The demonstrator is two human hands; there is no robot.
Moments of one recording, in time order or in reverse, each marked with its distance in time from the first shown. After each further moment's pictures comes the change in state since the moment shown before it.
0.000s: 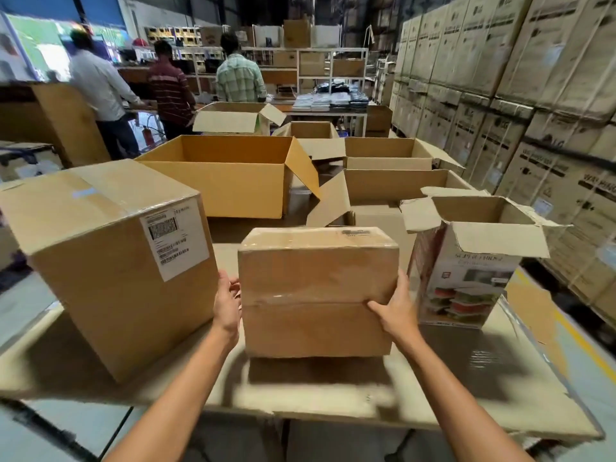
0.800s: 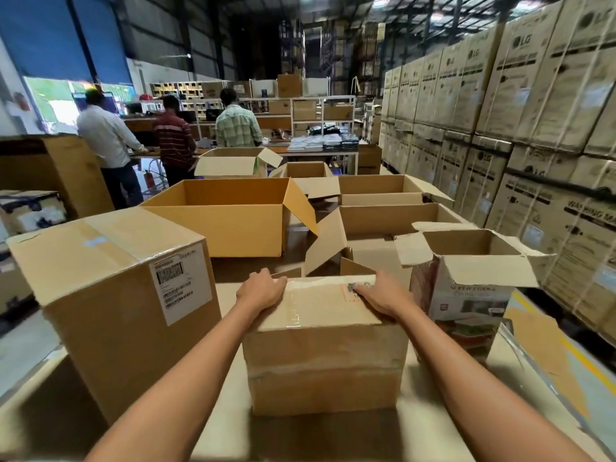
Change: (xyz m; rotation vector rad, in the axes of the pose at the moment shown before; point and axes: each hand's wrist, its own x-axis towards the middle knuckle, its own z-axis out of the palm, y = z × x) left_hand 0.063 0.074 0.076 1.444 -0.064 0.206; right_hand 0.076 -0.072 -0.015 -0.559 -0.174 0.026
